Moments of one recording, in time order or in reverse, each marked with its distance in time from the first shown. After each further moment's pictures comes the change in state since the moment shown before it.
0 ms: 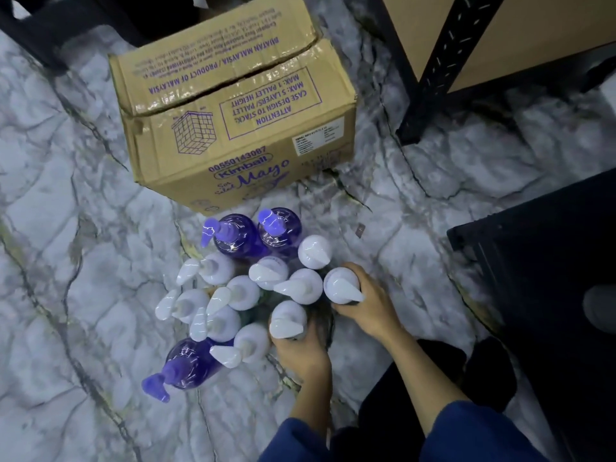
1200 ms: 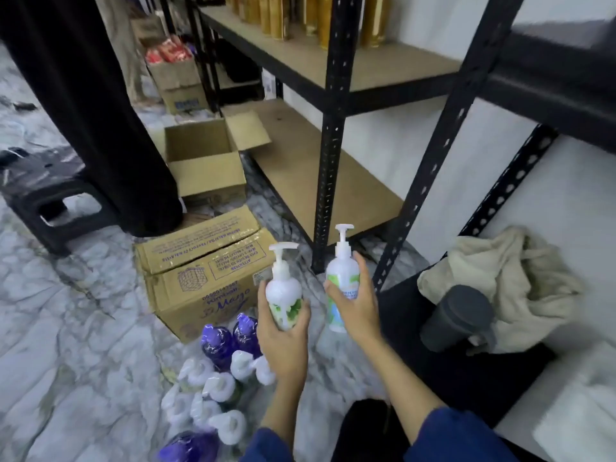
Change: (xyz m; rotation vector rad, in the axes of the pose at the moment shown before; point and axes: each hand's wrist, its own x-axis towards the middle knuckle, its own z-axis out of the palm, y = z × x) left_hand -0.151 0.179 -0.111 -0.436 -0.410 0.803; right_hand -0.132 -0.174 -0.125 0.415 0.680 -0.305
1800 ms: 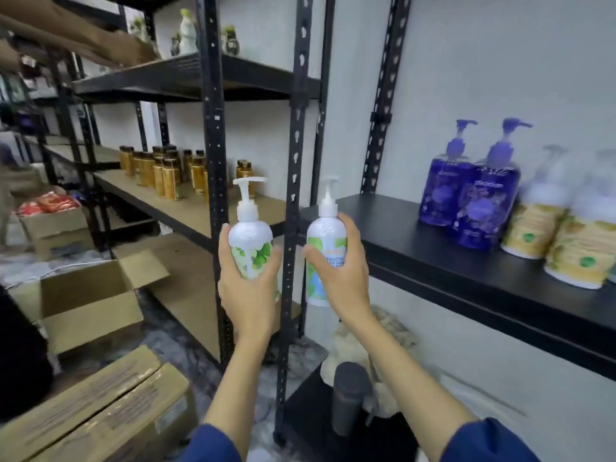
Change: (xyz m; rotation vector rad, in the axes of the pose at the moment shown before) left_hand -0.031 0.289 0.053 -0.318 -0.252 0.434; right_hand -0.038 -0.271 -0.148 -0.026 0.430 -0.513
